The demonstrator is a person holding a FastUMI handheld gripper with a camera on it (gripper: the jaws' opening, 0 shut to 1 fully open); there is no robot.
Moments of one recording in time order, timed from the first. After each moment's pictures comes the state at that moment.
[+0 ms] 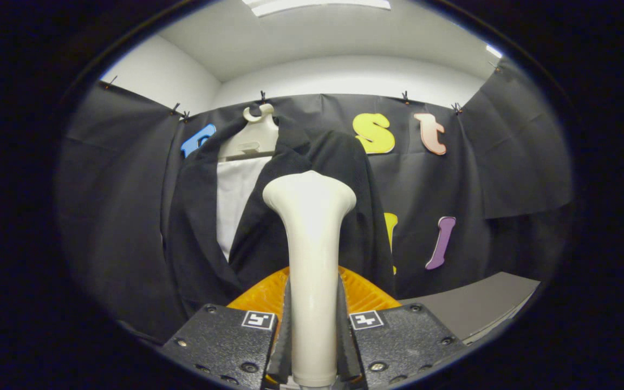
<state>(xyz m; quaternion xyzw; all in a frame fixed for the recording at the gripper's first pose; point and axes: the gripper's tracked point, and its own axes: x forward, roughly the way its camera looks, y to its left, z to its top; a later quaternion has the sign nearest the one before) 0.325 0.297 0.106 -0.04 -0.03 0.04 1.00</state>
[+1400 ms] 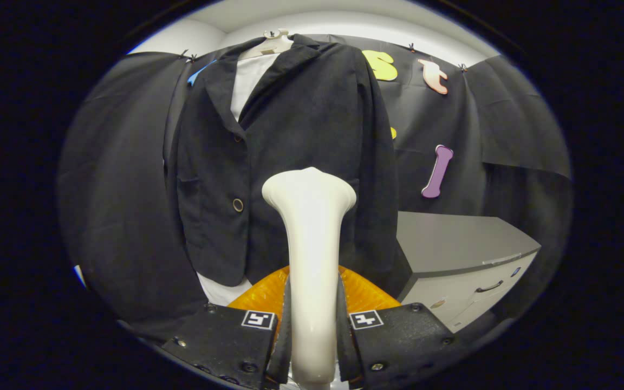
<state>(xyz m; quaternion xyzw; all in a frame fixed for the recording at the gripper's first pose) 0.260 0.266 -0.077 -0.08 0.16 0.02 0.98</state>
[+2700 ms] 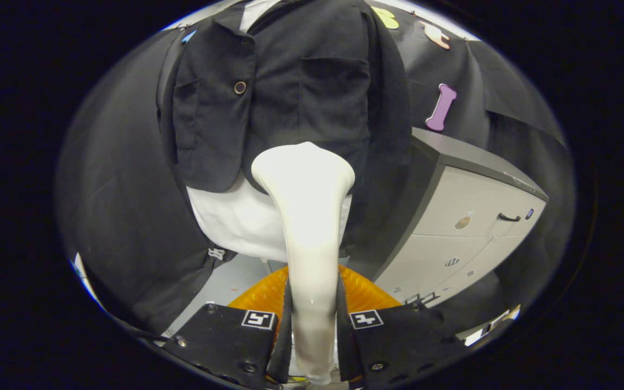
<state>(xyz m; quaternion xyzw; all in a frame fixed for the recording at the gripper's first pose) 0.200 0.259 -0.218 -0.08 0.32 -0.01 0.94</state>
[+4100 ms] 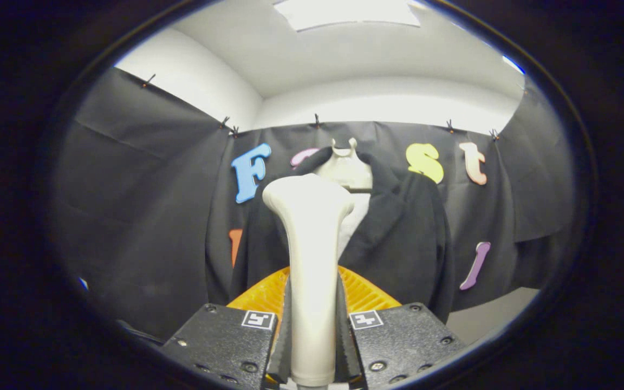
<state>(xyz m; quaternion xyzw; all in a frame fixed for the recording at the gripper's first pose) 0.292 0.447 0.145 -0.08 -0.11 0.14 0.98</state>
